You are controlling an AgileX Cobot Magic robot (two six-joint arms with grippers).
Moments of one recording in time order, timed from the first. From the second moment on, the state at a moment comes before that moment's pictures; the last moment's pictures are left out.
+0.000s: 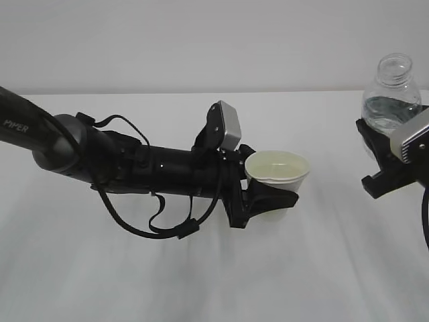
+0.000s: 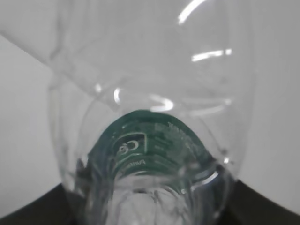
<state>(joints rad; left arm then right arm) -0.55 2.23 -1.22 1.16 -1.02 -0.65 0.13 1.57 -0.32 -0.17 -1.11 -0.52</state>
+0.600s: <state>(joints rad) -0.53 2.23 -1.22 1.19 -1.02 -0.65 0.13 1.71 -0.33 -0.17 -1.12 -0.23</state>
